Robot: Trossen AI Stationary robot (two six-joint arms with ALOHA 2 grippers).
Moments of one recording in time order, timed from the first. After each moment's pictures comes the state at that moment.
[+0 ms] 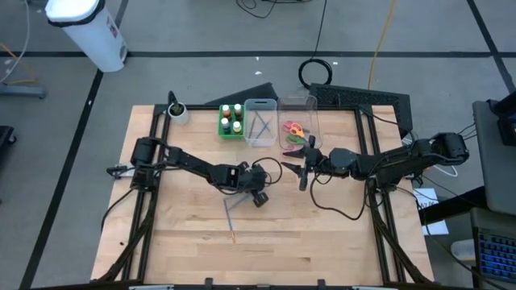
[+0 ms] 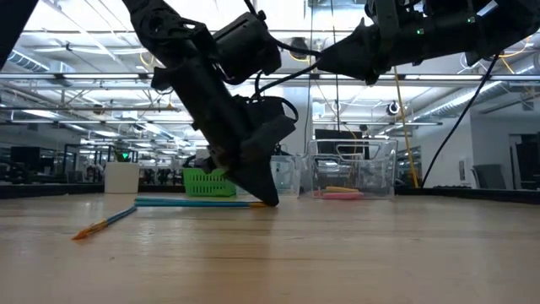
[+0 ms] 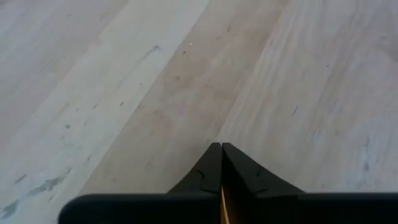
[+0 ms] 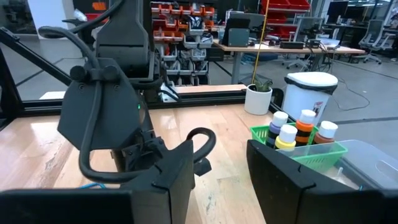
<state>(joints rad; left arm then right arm) -0.09 1.99 1.09 -0.06 -0.22 -0.53 0.04 1.23 0.49 0.69 0.26 0.00</state>
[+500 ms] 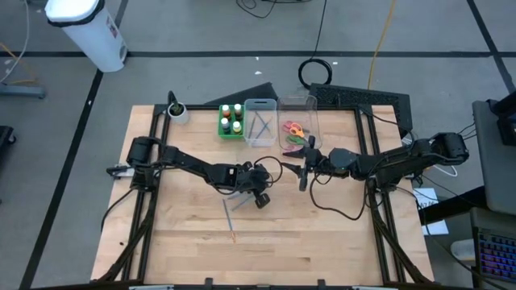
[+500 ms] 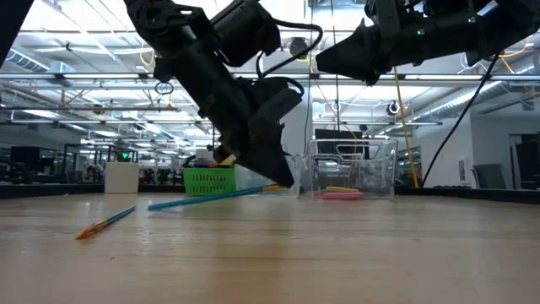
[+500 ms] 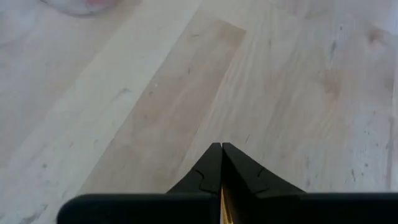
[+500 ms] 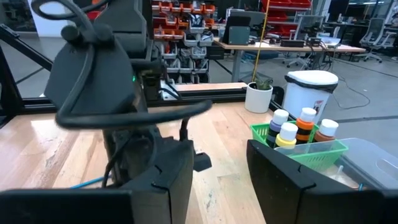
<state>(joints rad) -0.09 1.93 1.08 0.02 -0.20 -0.48 0.04 1.23 0.49 0.68 0.26 0.00</state>
